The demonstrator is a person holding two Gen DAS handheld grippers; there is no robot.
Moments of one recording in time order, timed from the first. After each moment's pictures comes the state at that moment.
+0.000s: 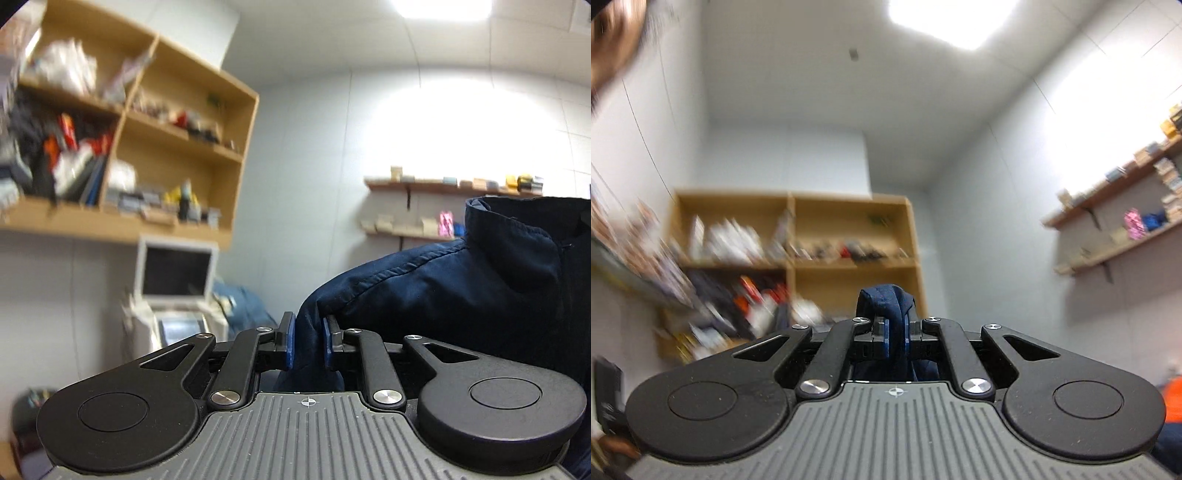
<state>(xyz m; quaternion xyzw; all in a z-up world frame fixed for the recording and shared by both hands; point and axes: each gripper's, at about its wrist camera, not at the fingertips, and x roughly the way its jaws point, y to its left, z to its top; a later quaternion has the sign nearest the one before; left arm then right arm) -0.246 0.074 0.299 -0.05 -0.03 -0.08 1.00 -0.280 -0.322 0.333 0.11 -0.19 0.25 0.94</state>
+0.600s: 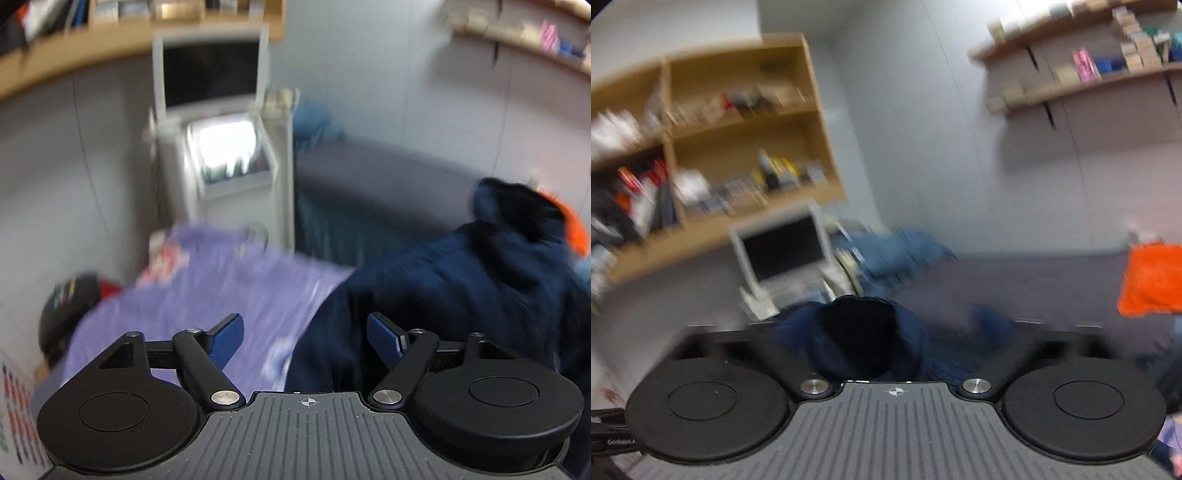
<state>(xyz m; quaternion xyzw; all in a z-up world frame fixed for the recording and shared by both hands) 0.067 0.113 0.081 0.00 0.30 0.01 0.96 0.048 -0.245 0.222 0.11 0.11 0.10 0.98</state>
